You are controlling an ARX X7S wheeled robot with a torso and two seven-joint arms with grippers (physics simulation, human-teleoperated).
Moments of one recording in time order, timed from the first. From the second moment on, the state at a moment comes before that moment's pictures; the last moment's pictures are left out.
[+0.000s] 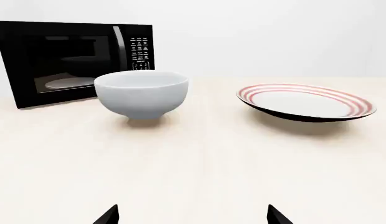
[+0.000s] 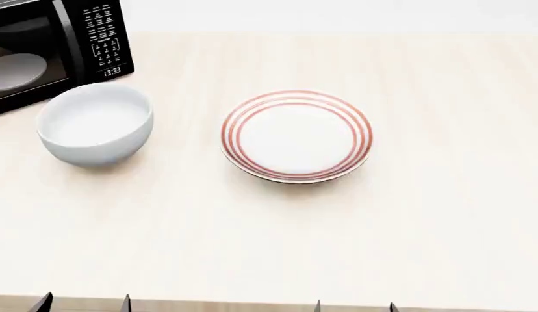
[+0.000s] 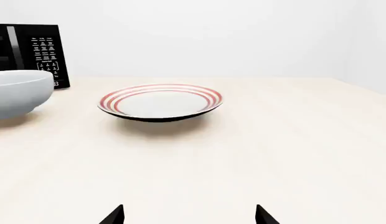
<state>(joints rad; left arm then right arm) 0.00 0.00 0.00 0.00 0.00 0.00 0.00 0.00 0.00 0.00 0.00 0.00 0.00 0.00</state>
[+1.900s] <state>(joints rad) 0.12 -0.17 0.11 0.43 0.22 0.18 -0.26 -0.04 0.16 -0.16 -0.49 0.08 0.23 0.20</state>
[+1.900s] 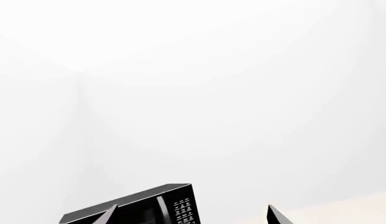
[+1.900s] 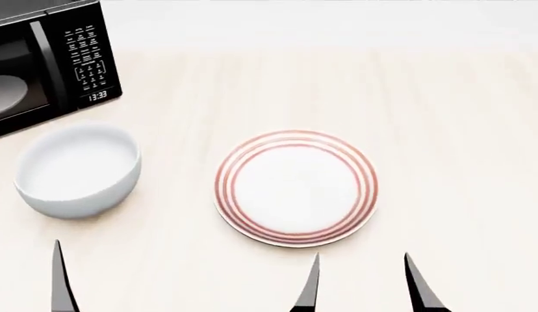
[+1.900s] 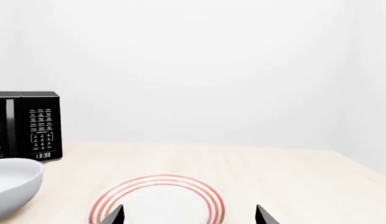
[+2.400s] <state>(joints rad) 0.11 -0.19 0.13 0.43 0.22 0.17 -0.29 -0.03 0.18 -0.17 -0.49 0.09 0.22 0.23</state>
